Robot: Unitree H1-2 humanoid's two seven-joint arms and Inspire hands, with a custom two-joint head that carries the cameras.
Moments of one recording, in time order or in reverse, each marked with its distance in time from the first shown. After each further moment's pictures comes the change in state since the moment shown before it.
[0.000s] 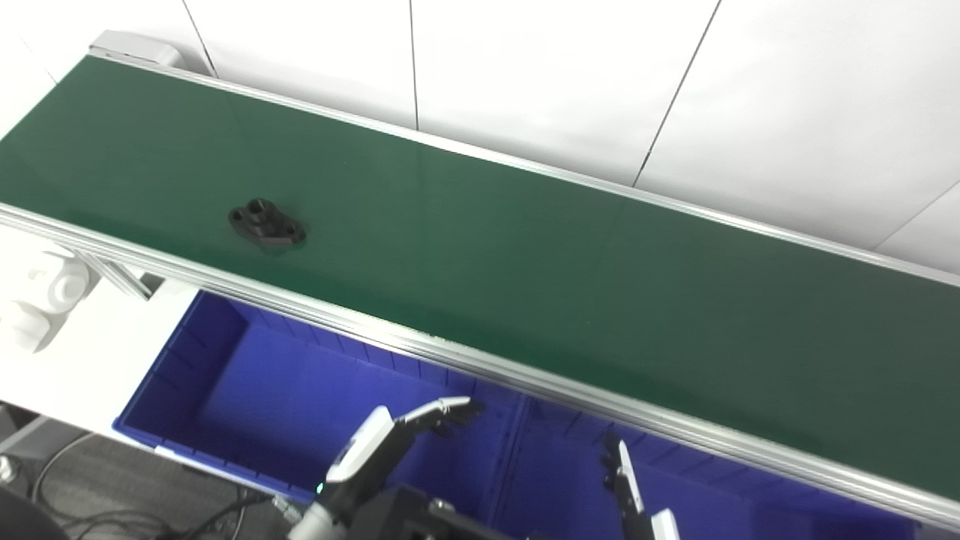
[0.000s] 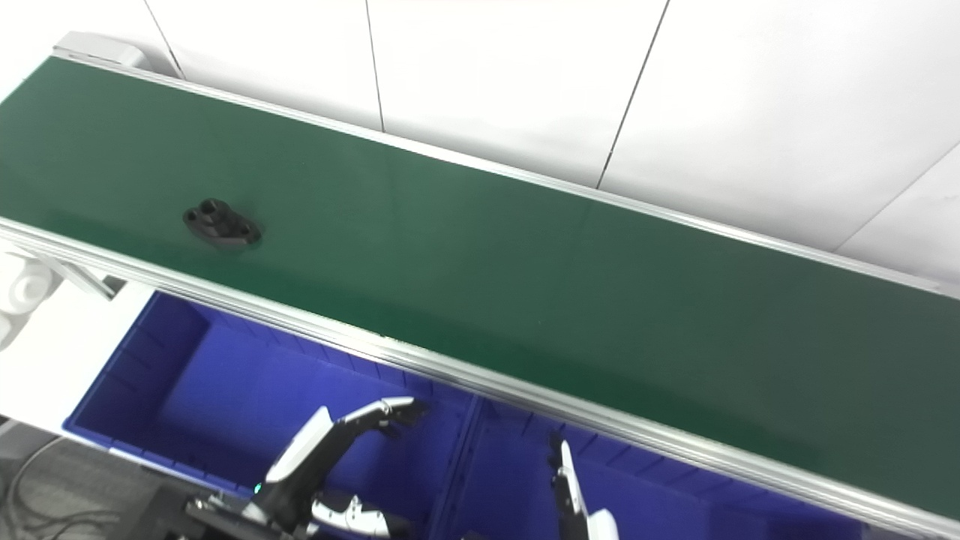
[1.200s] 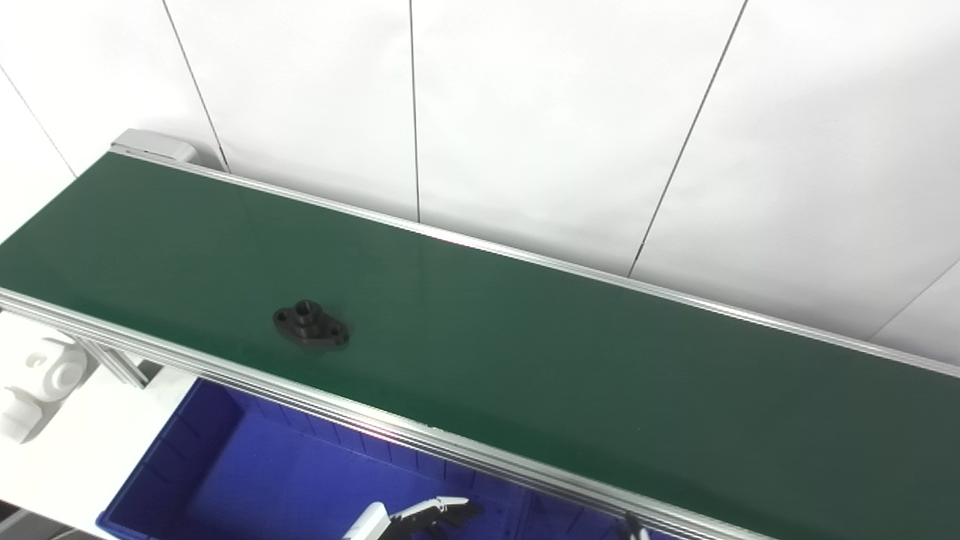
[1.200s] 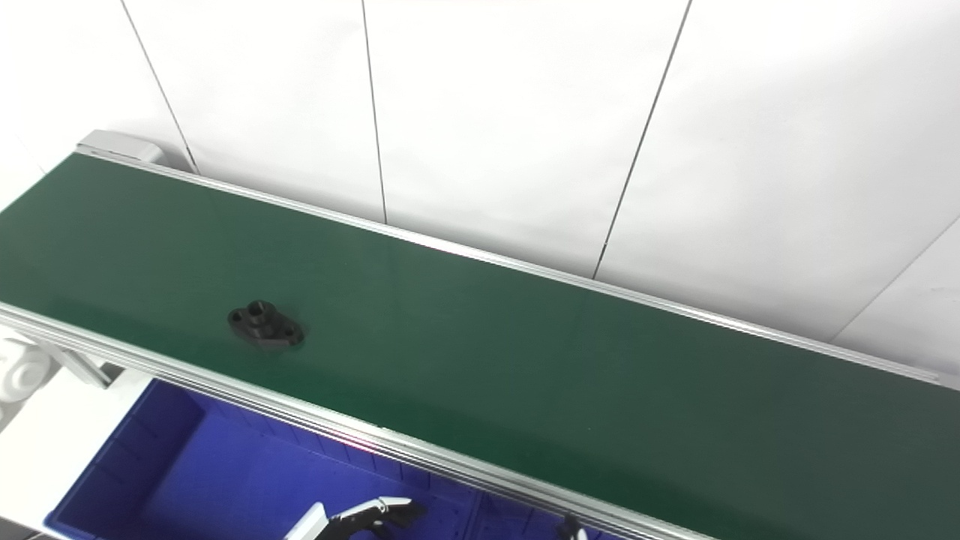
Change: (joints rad) left arm -0.040 0.042 -0.070 0.049 -0.005 0.000 0.077; right arm -0.008 0.019 -0.034 0.018 0.000 -0.194 -0.099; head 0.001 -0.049
